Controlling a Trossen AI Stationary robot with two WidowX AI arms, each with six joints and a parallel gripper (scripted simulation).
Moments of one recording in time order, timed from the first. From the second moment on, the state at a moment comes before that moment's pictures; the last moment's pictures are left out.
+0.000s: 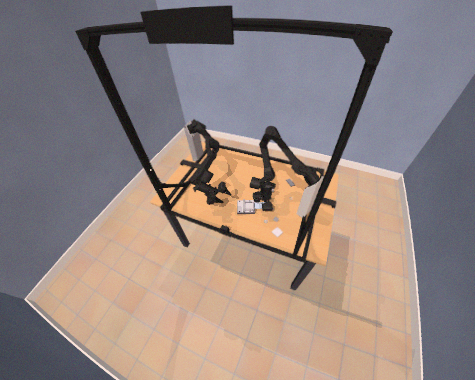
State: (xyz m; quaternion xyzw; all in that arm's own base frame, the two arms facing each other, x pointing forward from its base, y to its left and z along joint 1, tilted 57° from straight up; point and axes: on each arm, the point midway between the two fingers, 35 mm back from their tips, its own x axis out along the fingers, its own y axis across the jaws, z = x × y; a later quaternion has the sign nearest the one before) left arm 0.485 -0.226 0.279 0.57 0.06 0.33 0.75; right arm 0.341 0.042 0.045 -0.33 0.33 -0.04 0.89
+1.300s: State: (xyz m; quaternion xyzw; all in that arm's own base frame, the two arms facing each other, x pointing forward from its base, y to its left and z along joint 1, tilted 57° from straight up) left arm 0.485 -0.226 0.279 0.57 0.06 0.33 0.75; right arm 0.352 0.051 0.055 -0.33 0.34 -0.04 0.88
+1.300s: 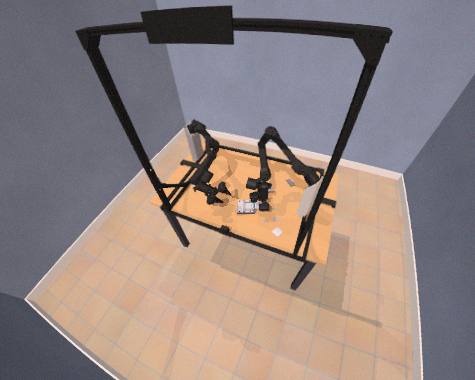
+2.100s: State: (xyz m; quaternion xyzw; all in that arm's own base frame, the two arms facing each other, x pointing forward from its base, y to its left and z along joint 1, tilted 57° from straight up) left arm 0.485 -0.226 0.279 0.57 0.06 0.33 0.75; right arm 0.365 0.062 0.065 -0.32 0.33 -0.04 0.89
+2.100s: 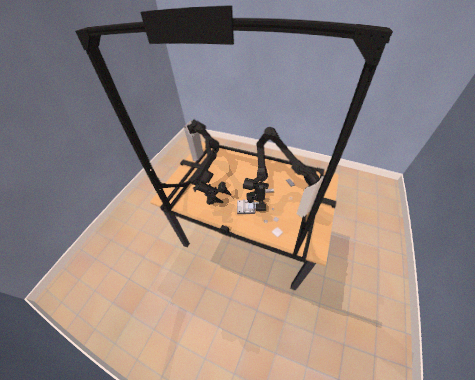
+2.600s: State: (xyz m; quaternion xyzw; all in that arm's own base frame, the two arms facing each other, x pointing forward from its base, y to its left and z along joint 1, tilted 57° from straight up) left arm 0.485 -0.226 0.279 0.57 0.06 0.33 0.75; right arm 0.369 0.064 0.069 -0.33 0.33 -0.04 0.88
